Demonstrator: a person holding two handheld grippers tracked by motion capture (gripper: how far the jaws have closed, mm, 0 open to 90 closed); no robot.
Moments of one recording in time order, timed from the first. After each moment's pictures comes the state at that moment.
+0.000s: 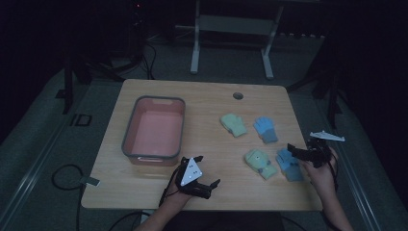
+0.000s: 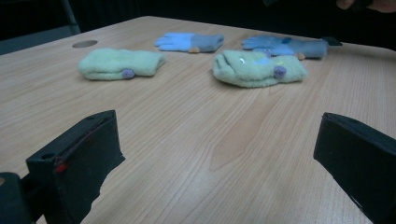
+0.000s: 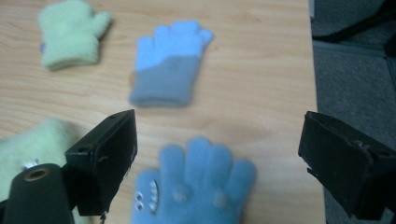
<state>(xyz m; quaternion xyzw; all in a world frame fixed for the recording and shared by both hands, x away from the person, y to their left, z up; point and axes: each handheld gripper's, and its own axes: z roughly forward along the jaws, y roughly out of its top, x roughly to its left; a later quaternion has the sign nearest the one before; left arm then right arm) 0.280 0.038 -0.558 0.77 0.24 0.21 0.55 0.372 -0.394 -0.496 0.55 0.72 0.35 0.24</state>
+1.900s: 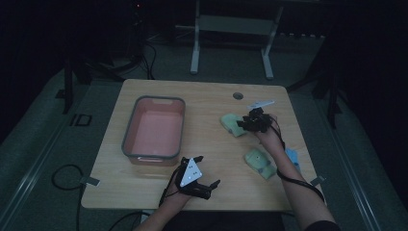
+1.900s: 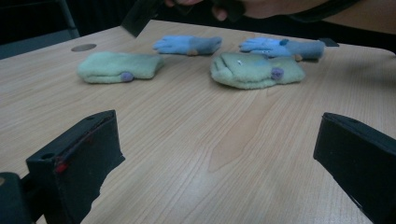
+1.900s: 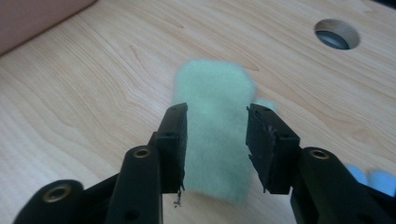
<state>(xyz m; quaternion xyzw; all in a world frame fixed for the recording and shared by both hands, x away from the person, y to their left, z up) 0.279 0.038 -0.559 0.77 0.24 0.21 0.55 0.490 -0.231 -0.497 0.38 0.84 0.35 0.17</state>
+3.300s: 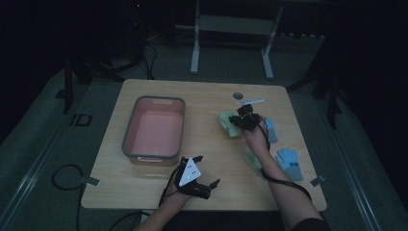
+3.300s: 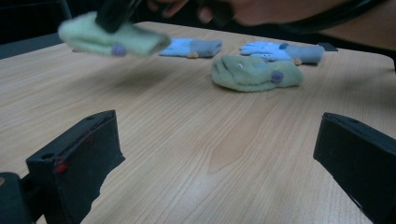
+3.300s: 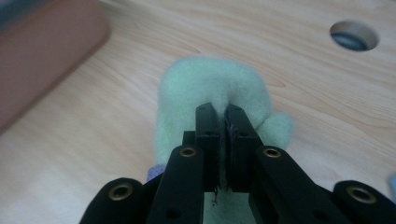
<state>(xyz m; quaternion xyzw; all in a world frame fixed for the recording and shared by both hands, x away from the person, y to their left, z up) 0.279 0.040 -0.559 0.77 0.24 0.21 0.56 0.478 -0.188 -0.484 0.44 0.81 0.36 0.16</state>
